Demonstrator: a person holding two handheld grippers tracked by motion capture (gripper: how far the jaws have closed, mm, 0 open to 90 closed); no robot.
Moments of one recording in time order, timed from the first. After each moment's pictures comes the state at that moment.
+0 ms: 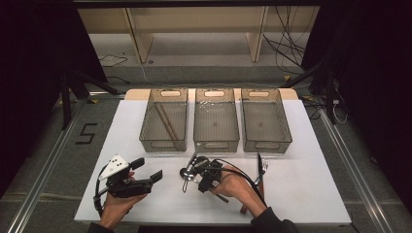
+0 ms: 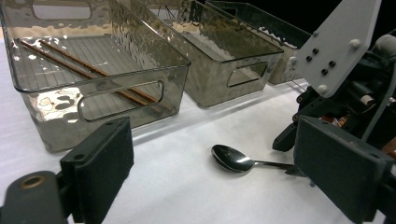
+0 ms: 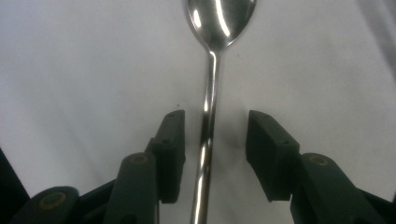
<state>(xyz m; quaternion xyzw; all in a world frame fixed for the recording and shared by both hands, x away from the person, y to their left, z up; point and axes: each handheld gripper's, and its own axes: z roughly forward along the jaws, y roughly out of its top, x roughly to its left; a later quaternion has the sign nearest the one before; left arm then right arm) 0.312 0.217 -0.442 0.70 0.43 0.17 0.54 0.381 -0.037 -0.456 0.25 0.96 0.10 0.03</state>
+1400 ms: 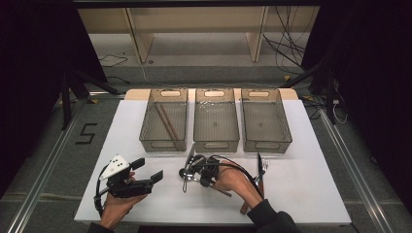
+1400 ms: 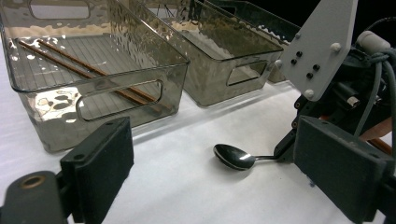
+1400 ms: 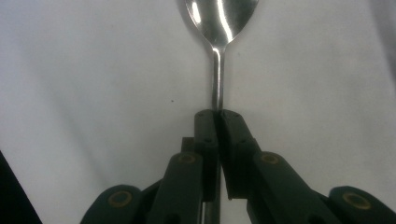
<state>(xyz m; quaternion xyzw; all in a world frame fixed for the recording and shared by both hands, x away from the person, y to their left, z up) 0.312 0.217 -0.442 0.71 0.43 0.17 0.54 0.392 -0.030 -0.456 0.20 0.98 0.06 0.01</state>
